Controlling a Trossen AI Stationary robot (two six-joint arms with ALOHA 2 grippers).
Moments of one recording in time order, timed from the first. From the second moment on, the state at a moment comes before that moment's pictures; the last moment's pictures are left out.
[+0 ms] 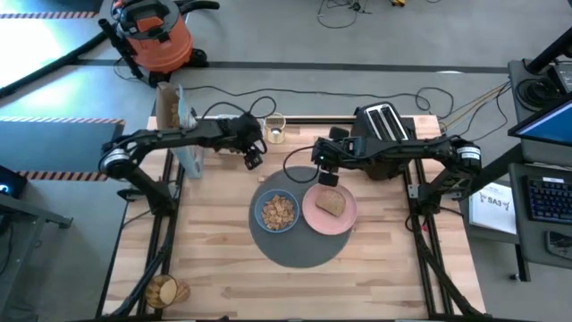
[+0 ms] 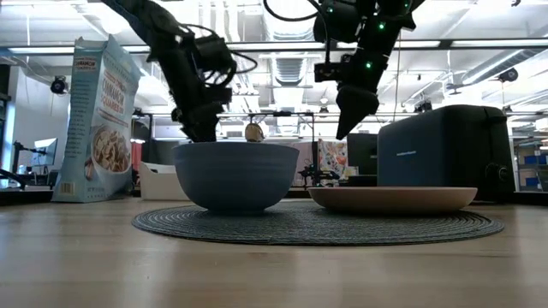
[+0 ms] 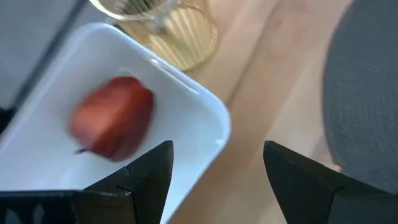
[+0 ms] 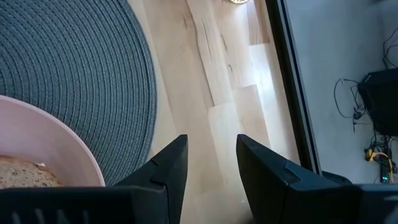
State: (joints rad) left arm 0.49 1.56 1.07 -0.57 -0.18 0.04; right arm -0.21 1.60 1.21 -0.70 0.39 -0.14
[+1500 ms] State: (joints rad) left arm 0.44 1.63 1.07 -0.59 -0.10 -0.08; right arm -0.21 1.60 1.17 -0.67 0.39 -0.16
